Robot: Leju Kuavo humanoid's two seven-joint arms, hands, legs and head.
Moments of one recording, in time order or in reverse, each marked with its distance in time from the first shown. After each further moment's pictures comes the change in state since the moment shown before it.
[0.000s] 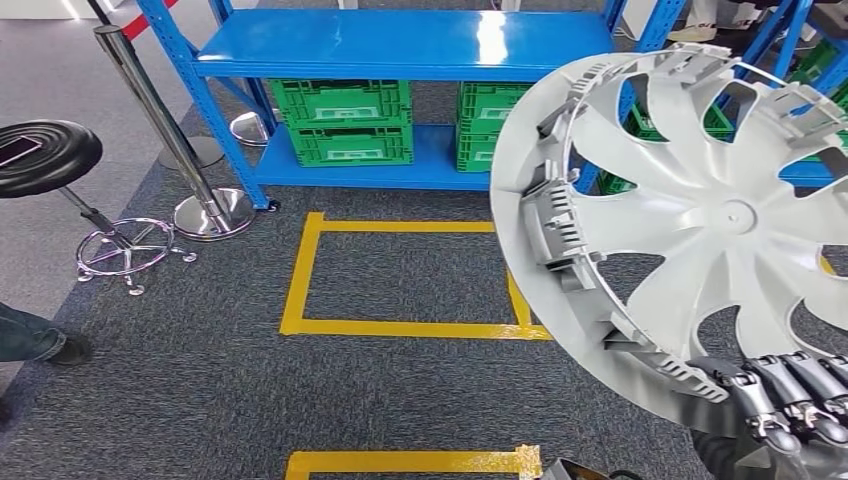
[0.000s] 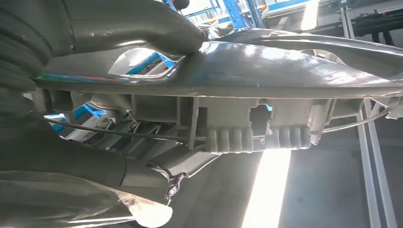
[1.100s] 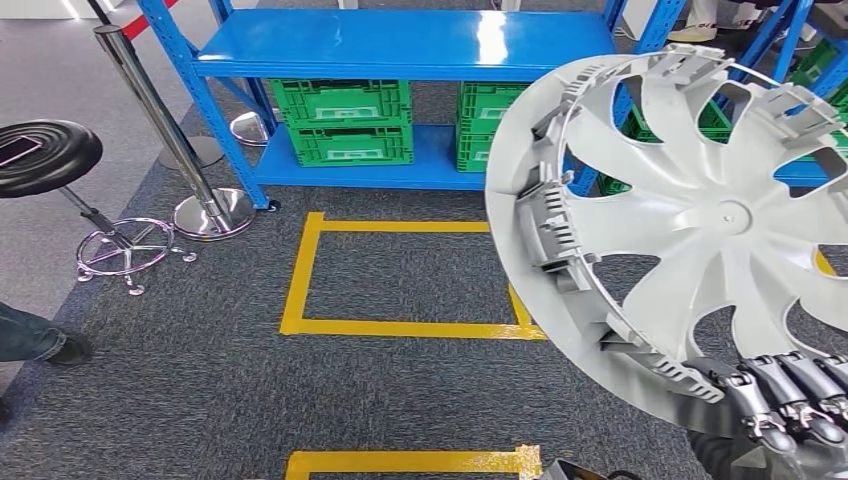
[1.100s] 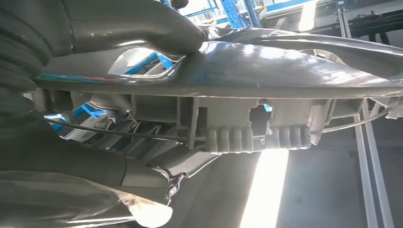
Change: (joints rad) left arm 0.023 -0.014 -0.010 -0.048 -0.011 -0.032 0.016; right arm 0.000 0.000 0.002 0.002 0.000 0.000 -0.006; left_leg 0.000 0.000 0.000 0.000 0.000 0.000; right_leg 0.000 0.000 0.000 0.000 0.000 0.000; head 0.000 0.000
